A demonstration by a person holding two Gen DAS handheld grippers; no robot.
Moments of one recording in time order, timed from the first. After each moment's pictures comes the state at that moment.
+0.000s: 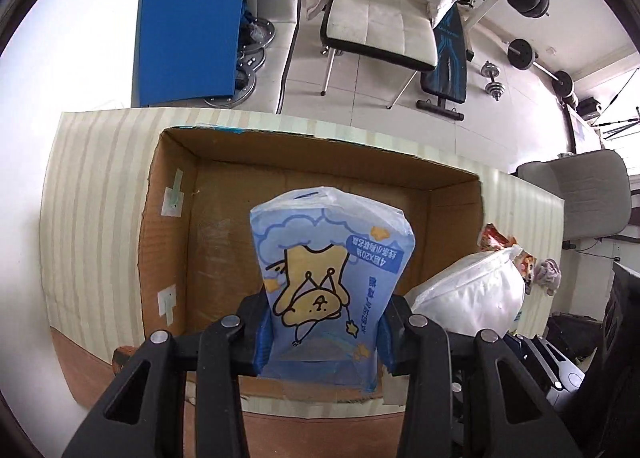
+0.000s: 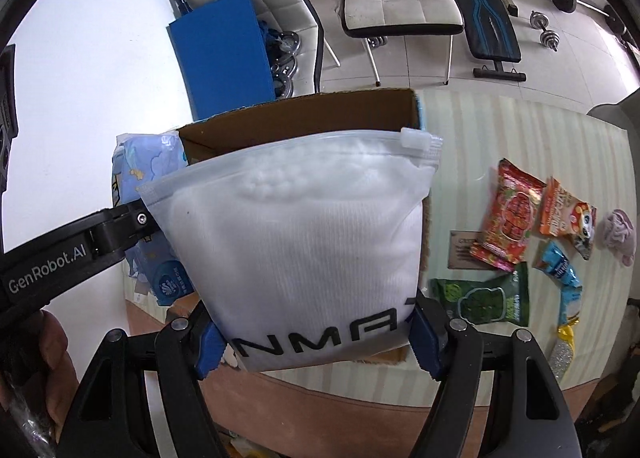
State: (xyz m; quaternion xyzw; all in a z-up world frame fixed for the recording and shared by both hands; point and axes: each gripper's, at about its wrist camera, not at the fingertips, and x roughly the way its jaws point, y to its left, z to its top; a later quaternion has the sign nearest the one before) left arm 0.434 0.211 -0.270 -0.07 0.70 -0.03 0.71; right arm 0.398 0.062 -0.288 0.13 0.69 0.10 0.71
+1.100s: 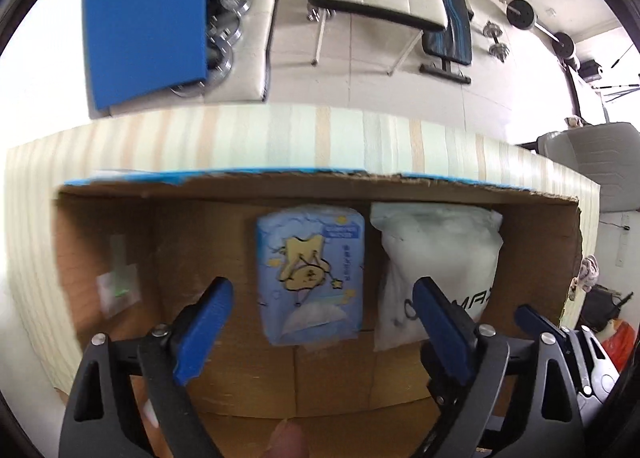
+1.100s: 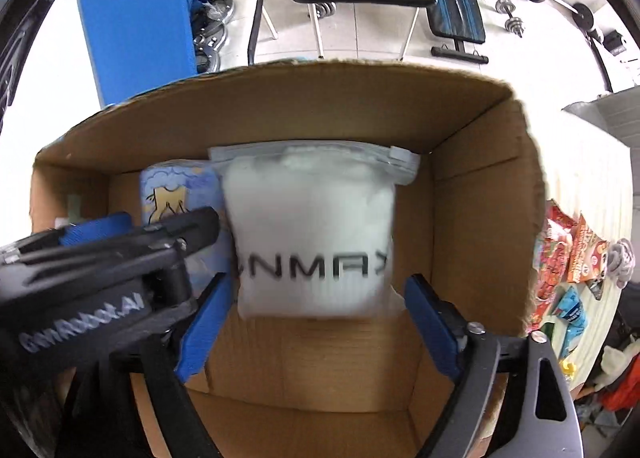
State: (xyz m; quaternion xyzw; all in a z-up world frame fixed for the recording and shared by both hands) left arm 0.480 0.209 -0.359 -0.03 0.72 -0.06 0.69; right arm 0.470 0.090 -0.410 0.05 0.72 0.01 0.69
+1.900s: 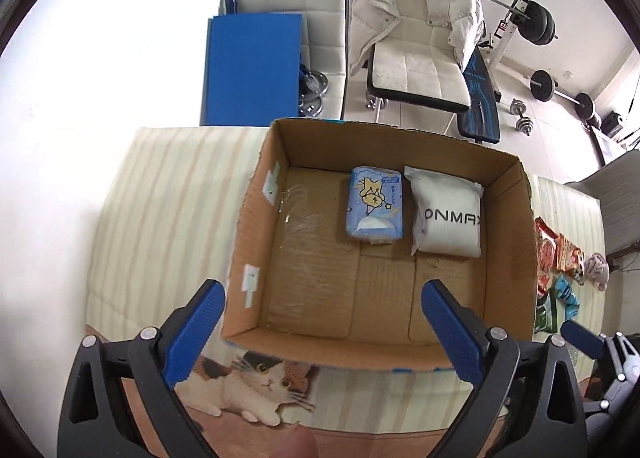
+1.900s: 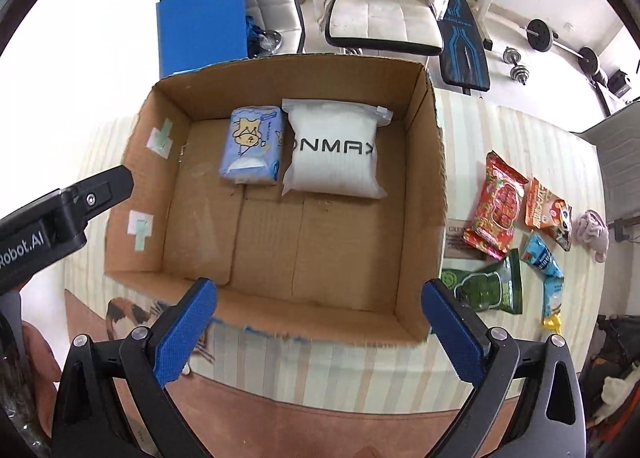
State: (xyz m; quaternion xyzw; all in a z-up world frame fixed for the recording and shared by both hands) left arm 0.311 0.244 -0.224 0.00 0.59 0.04 0.81; right arm 0.310 0.086 -0.290 0.04 0.65 0.06 0.76
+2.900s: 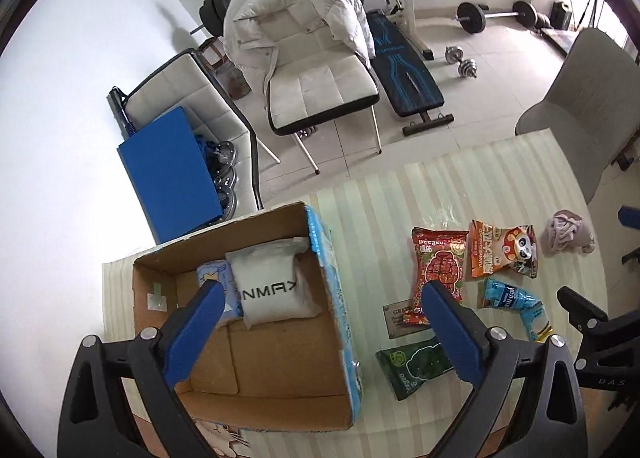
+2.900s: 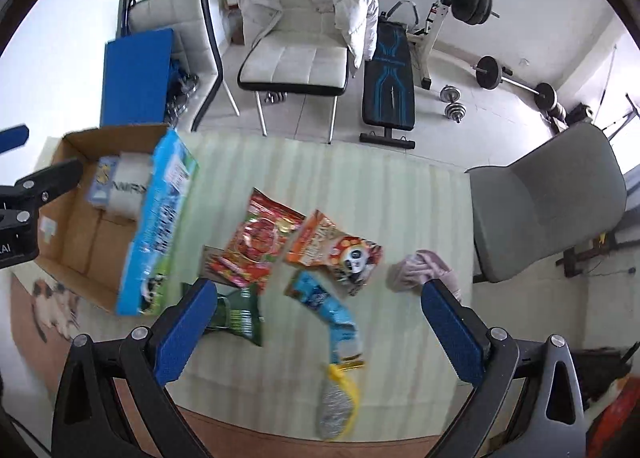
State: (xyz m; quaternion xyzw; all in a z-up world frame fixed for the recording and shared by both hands) left arm 0.378 -0.058 -0.241 0.20 0.56 -0.04 0.80; right arm 0.345 -0.218 -0.275 -0.07 0.62 0.04 0.78
